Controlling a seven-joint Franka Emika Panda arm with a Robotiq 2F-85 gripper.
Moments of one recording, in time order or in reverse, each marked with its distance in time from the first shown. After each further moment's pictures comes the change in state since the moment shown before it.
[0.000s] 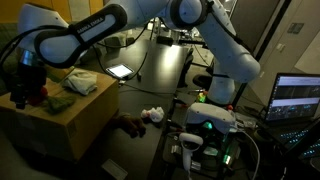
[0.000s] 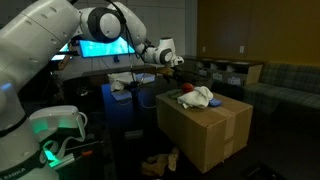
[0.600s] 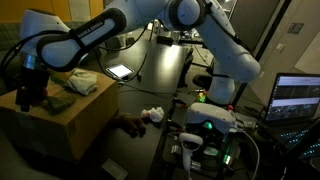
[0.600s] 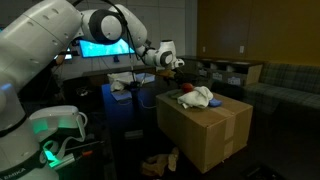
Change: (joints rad) arm -0.002 0.017 -0.005 0.000 -0.001 0.000 -0.054
